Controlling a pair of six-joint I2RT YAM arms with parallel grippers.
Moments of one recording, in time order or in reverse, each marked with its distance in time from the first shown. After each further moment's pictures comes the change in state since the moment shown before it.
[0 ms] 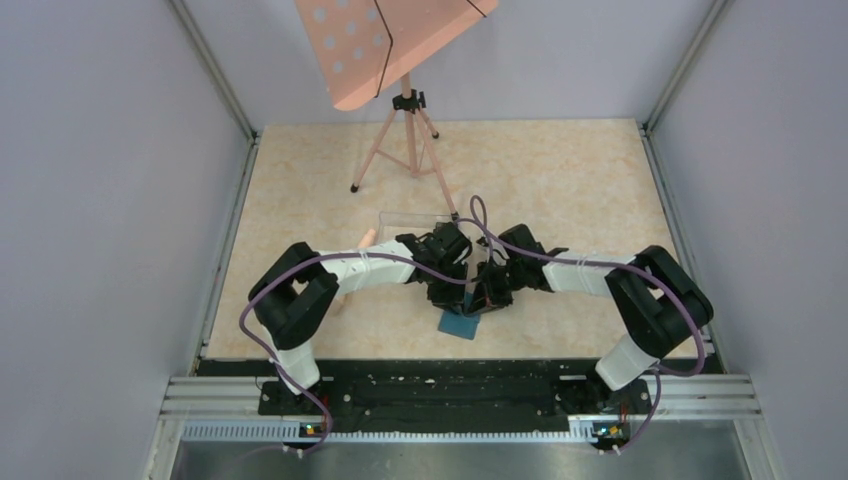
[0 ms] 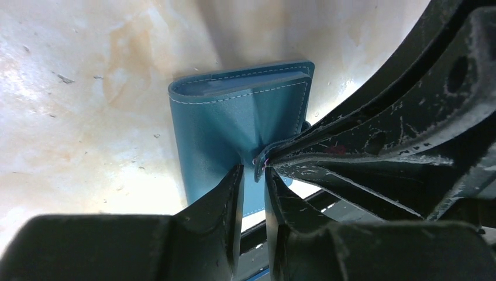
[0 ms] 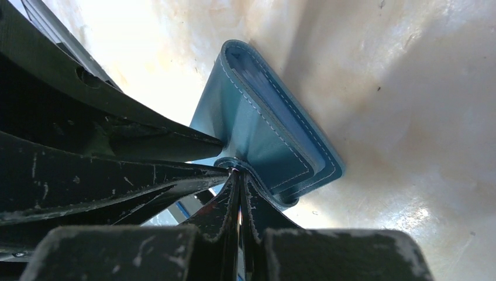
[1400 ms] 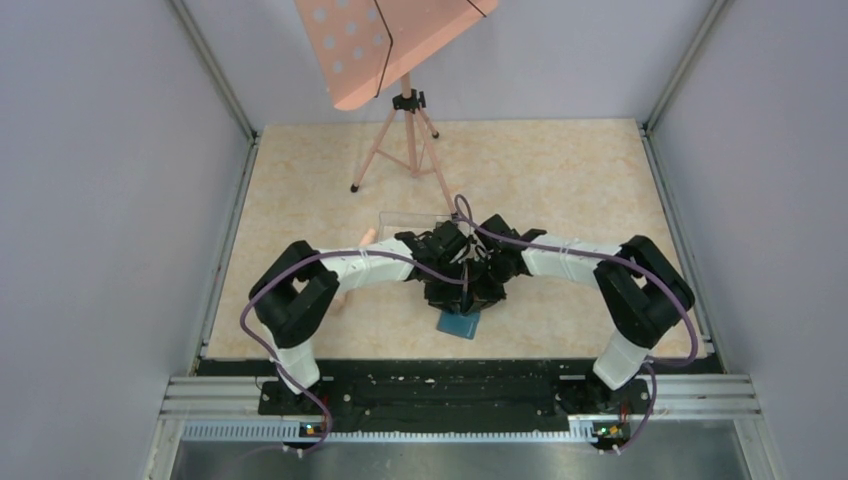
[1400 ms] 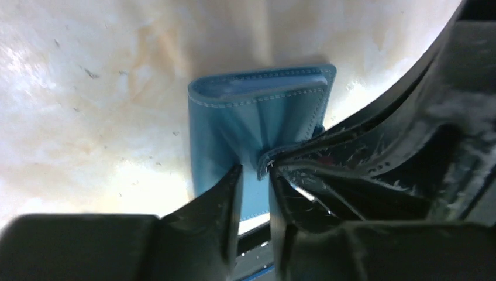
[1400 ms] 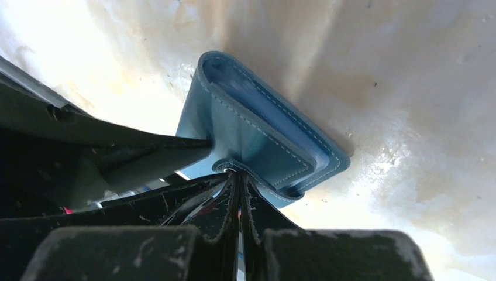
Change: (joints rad) left arm 0.000 0.036 0.045 -0.062 -0.025 0.010; right arm 0.091 0.108 0.241 -0.333 0.169 0.068
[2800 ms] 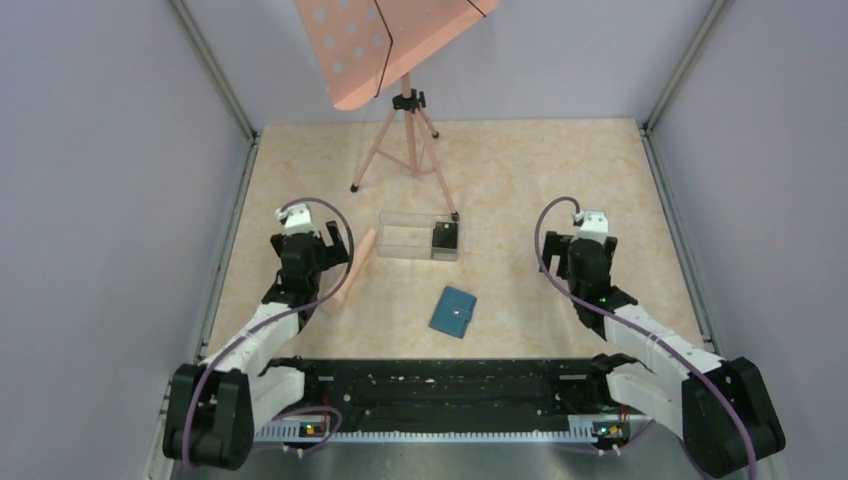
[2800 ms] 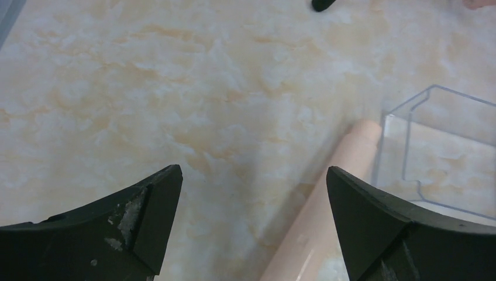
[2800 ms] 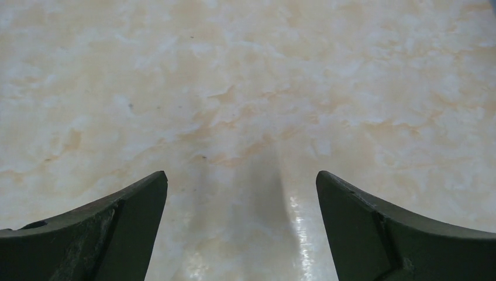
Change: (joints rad) left arm 0.721 -0.859 -0.792 0.744 -0.464 0.425; right arm -0.328 -0.731 -0.533 0.531 0.865 -0.380
